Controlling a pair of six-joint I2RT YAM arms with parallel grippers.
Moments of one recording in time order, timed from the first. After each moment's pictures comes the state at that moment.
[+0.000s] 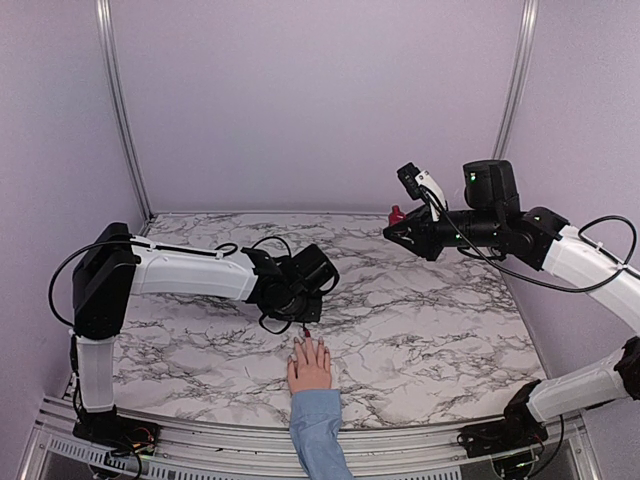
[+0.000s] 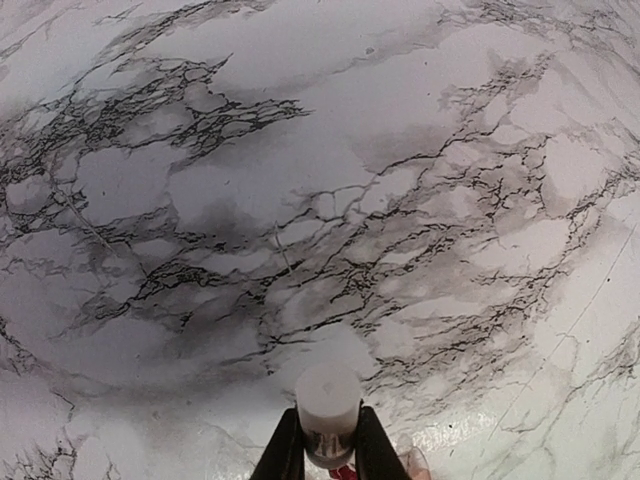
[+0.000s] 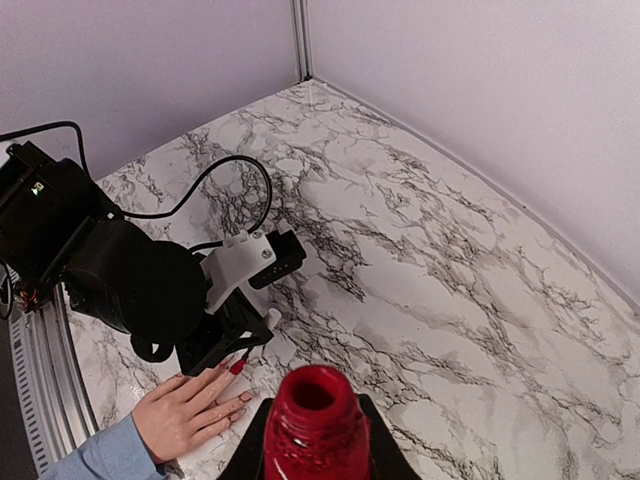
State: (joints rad) left arm -1.01 2.03 1.49 -0.55 -0.34 -0.79; right arm 0.60 1.21 1.17 -0.42 -0.35 -0.09
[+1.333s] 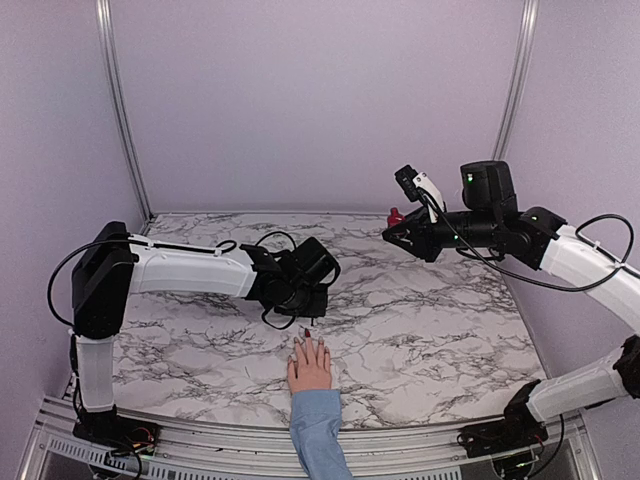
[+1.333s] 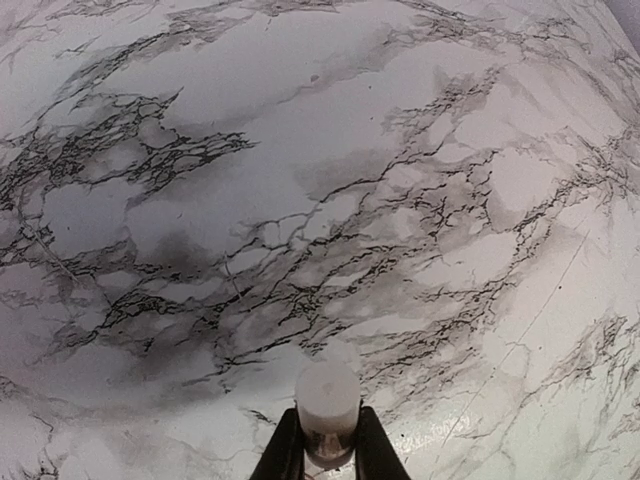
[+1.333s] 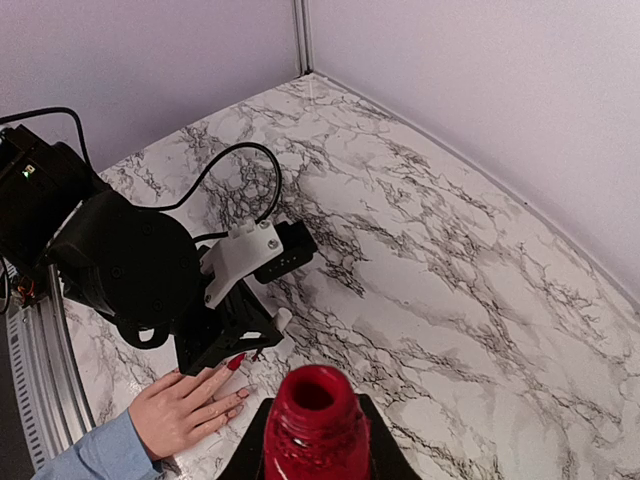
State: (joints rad) left arm -1.01 2.03 1.50 -0.48 -0.29 -0.75; right arm 0.60 1.22 1.17 -0.42 -0.35 -0.10
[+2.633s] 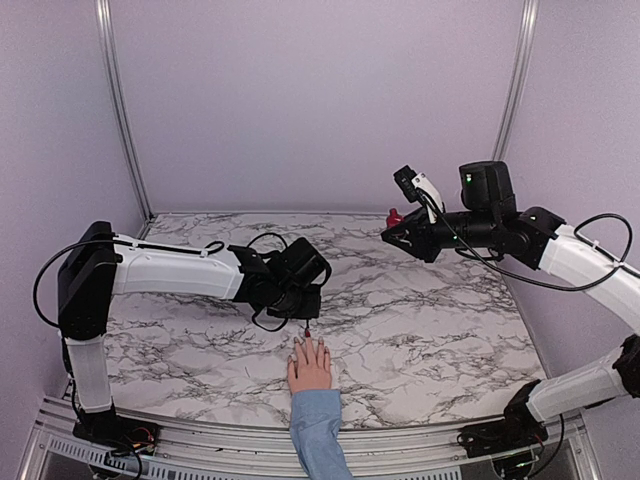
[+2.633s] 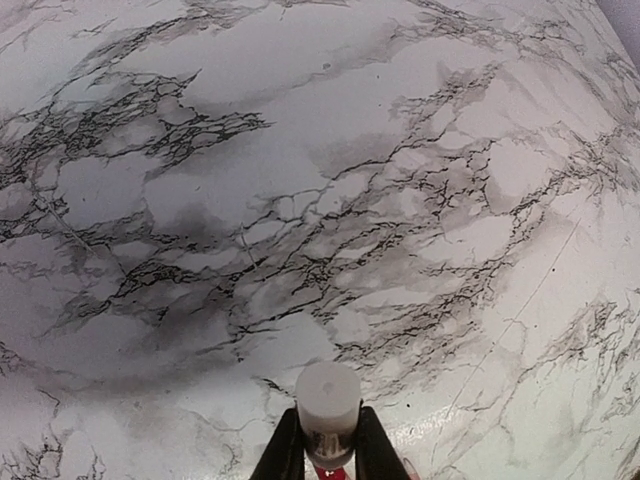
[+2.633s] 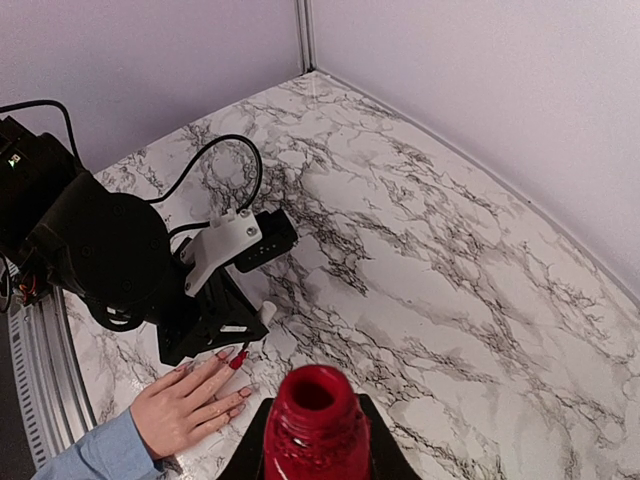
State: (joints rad) left arm -1.01 1.95 1.42 -0.46 -0.27 -0.78; right arm 0.60 1.23 1.17 -0.42 -0.36 -0.10
